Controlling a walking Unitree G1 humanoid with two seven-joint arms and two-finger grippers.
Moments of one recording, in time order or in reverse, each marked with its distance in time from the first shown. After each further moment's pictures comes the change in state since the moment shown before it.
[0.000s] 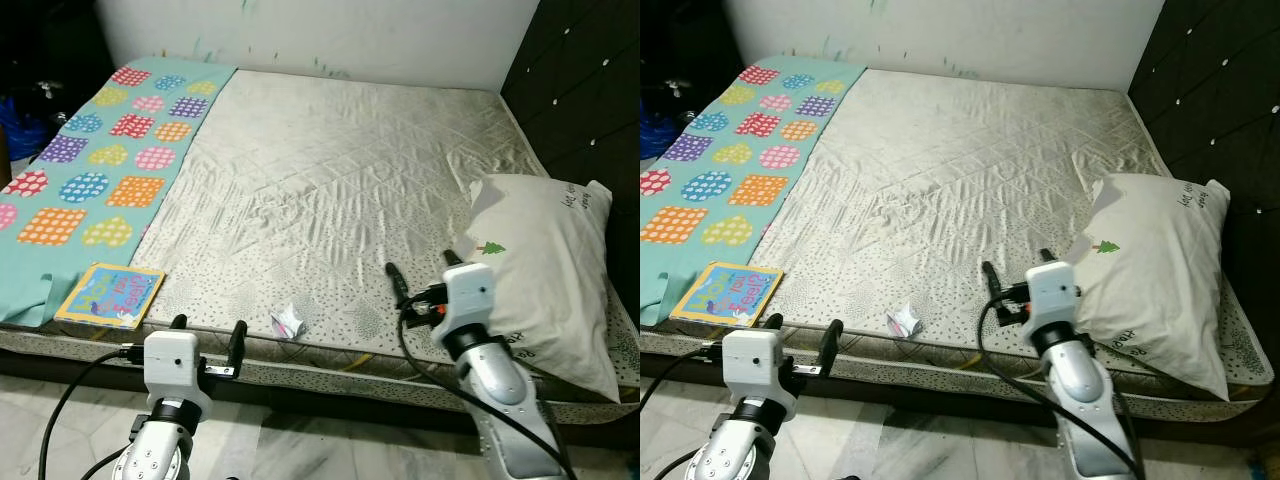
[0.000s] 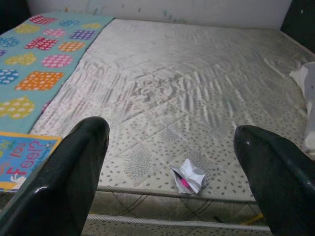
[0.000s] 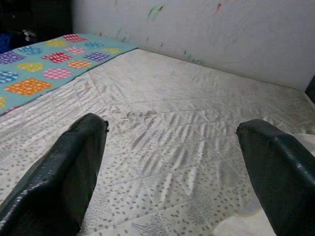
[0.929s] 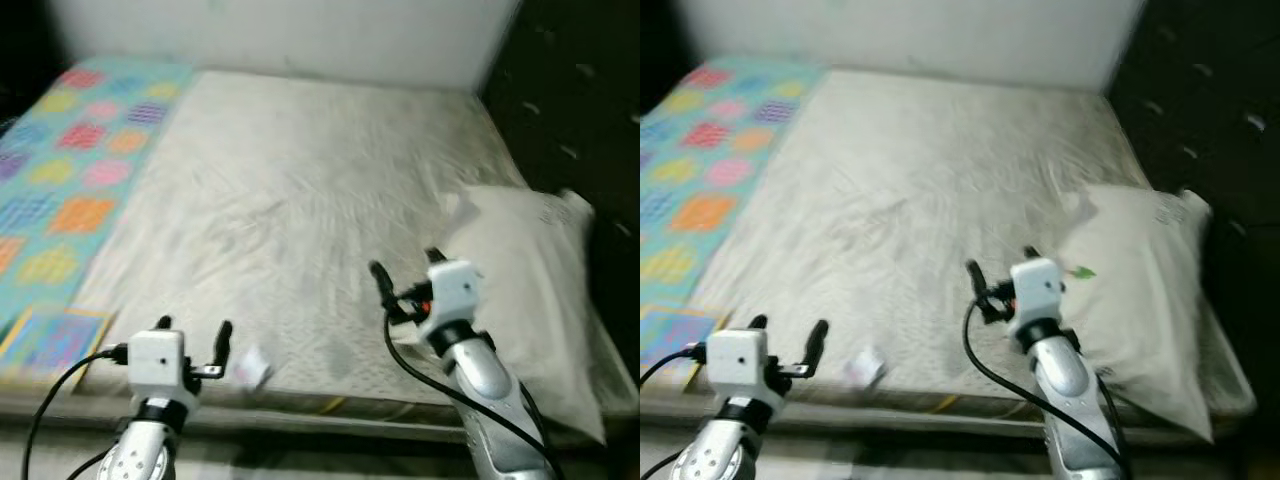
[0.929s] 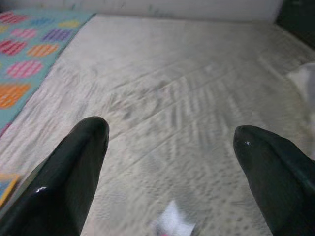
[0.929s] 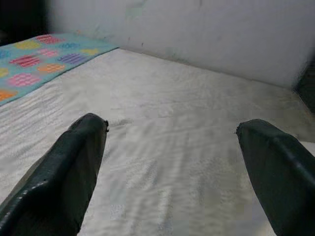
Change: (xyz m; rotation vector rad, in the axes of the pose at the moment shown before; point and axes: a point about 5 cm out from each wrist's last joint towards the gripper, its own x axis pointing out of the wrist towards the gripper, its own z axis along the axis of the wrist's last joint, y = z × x) left arm 0.001 0.010 0.000 0.002 0.006 0.037; right arm 0.008 0.009 0.005 0.005 -0.020 0.034
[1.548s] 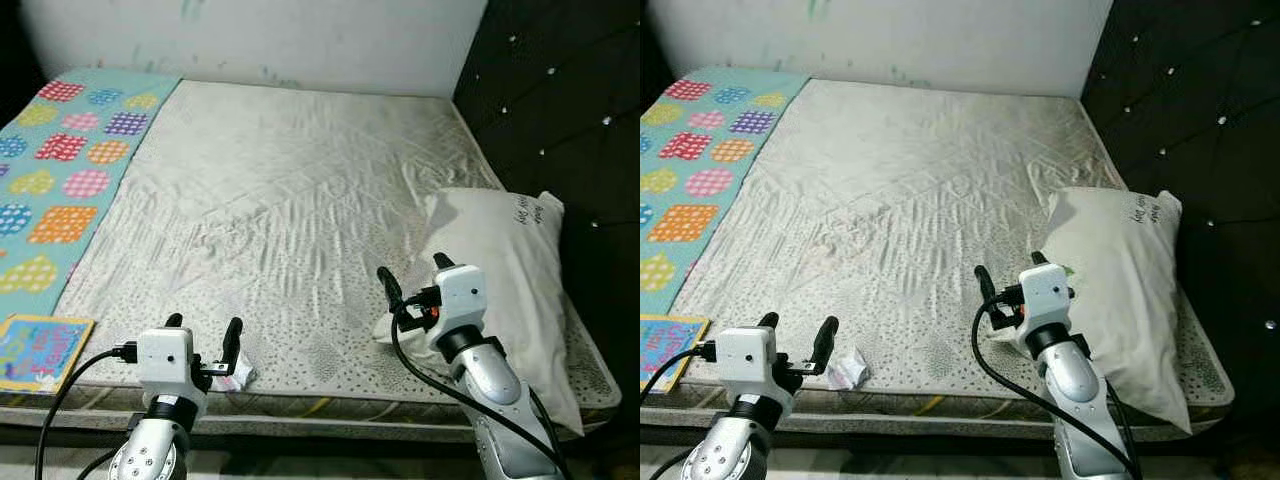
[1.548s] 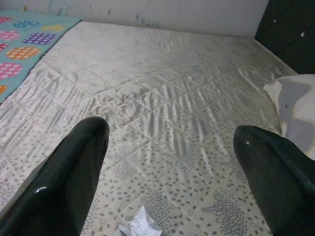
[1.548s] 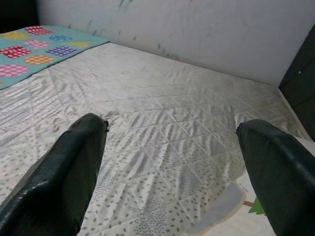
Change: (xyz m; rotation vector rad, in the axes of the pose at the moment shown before) left arm 0.001 -0.008 0.001 -0.033 -0.008 -0.025; right arm -0.007 -0.006 -0.009 -0.005 0.036 -0.006
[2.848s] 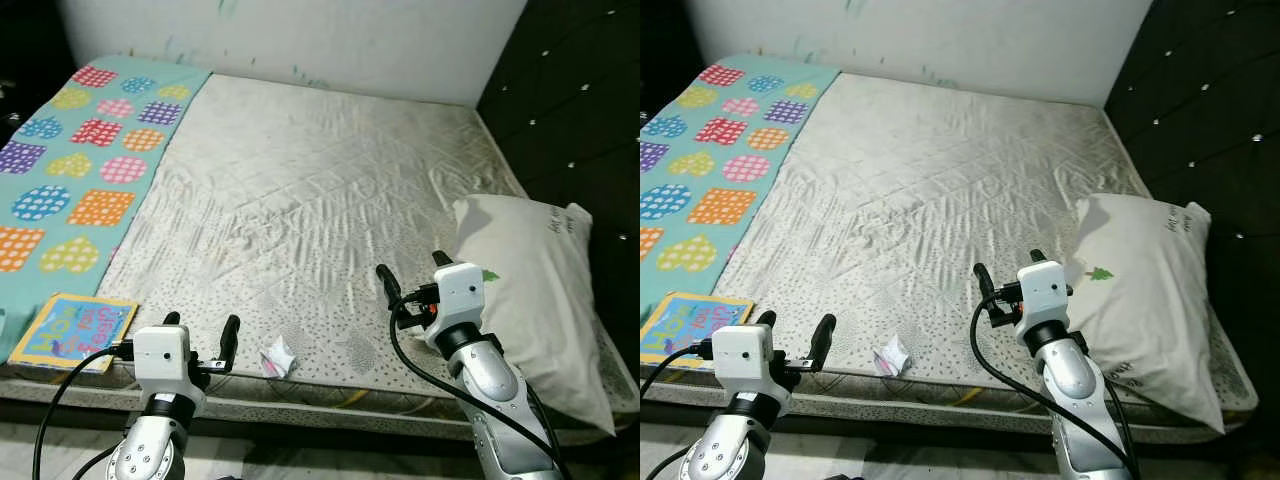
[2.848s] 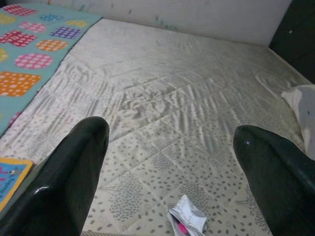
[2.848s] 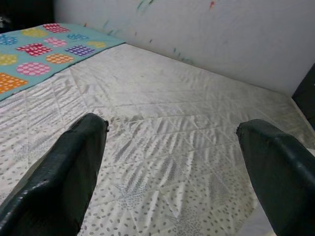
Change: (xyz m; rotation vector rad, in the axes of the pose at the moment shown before) left arm 0.002 0.002 0.001 -0.010 -0.001 0.007; right arm 0.003 0.000 0.001 0.000 -0.002 -0.010
